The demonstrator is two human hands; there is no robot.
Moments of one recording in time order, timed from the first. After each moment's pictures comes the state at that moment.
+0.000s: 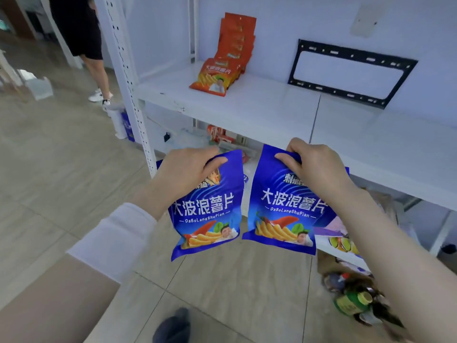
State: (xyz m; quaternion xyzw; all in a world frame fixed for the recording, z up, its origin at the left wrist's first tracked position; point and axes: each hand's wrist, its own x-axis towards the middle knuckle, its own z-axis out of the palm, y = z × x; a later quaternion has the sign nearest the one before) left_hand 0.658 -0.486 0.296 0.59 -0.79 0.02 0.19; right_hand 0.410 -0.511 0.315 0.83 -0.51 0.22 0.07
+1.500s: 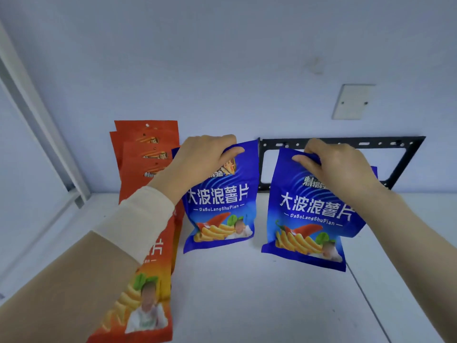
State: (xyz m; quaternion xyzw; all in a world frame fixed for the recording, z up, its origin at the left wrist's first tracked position) left_hand 0.572 -1.196 0.412 0.33 -0.91 0.10 0.24; right_hand 0.341 -1.085 0.406 0.69 -0.63 0.26 0.25
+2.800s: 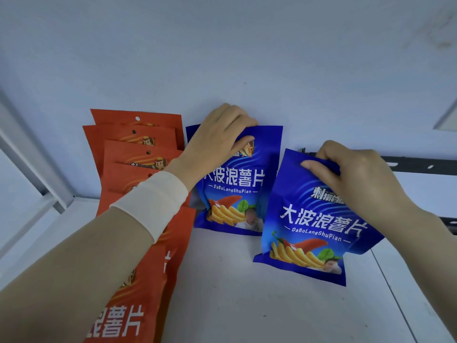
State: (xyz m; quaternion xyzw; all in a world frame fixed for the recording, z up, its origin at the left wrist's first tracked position) left_hand 0.537 -1.378 0.353 0.21 -0.87 0.18 0.41; right_hand 0.329 -1.227 0.370 0.74 -0.57 0.31 0.15
